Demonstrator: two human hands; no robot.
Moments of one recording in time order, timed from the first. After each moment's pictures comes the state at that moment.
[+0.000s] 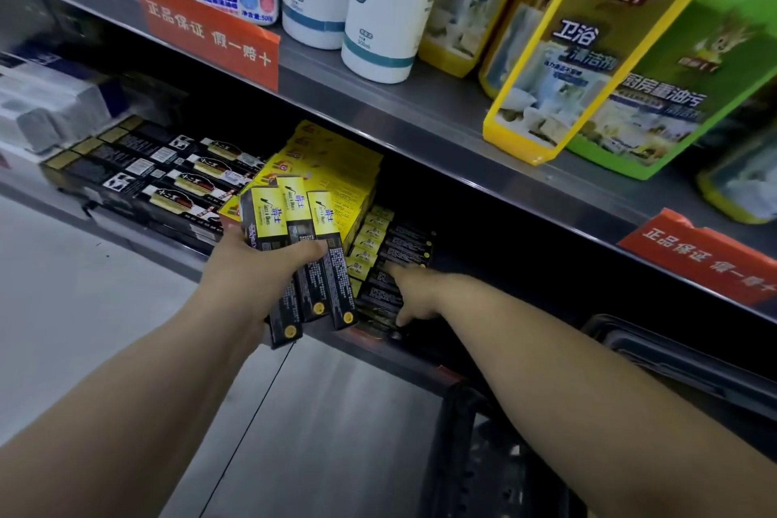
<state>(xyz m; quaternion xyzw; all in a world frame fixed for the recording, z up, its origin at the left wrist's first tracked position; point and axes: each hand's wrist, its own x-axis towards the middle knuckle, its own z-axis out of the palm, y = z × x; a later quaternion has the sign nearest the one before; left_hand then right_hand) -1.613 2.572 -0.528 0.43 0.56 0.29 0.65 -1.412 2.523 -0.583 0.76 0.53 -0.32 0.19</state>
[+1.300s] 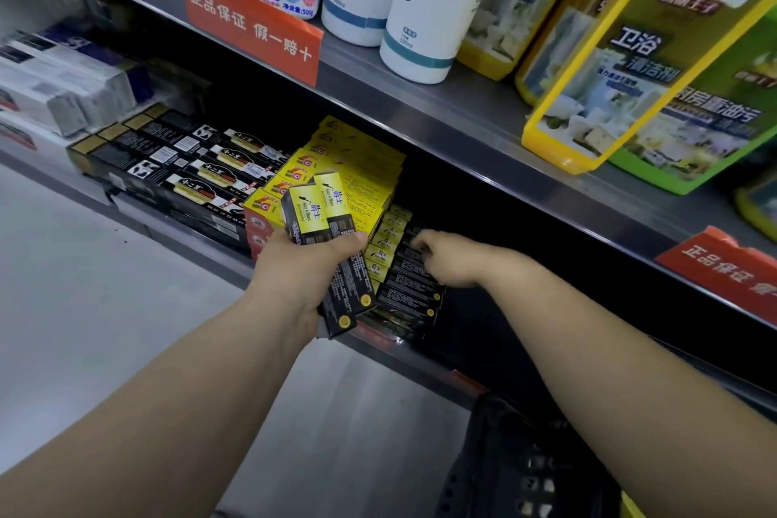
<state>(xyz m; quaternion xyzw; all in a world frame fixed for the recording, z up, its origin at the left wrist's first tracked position) -1.596 2.567 -0.525 0.31 0.53 0.30 0.73 -1.408 2.537 -0.537 0.80 0.51 -0.31 0.08</state>
